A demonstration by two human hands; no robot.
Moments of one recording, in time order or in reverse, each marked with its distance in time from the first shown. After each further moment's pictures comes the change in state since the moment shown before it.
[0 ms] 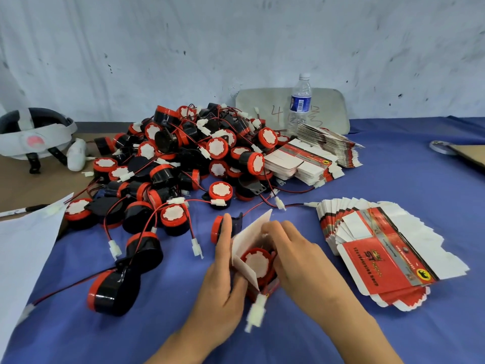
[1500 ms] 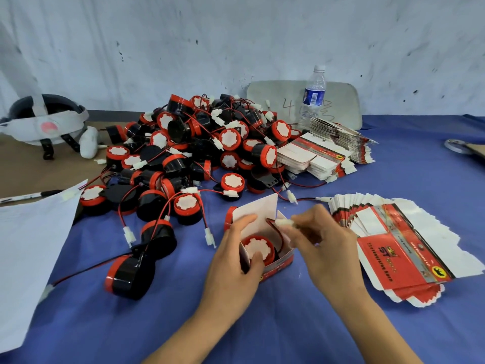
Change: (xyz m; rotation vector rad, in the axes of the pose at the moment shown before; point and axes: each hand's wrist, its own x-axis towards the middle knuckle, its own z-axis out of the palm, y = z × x) left_hand 0.008 0.003 -0.001 0.150 0.094 -0.126; right_hand 0.004 0.002 0.011 0.651 0.551 0.005
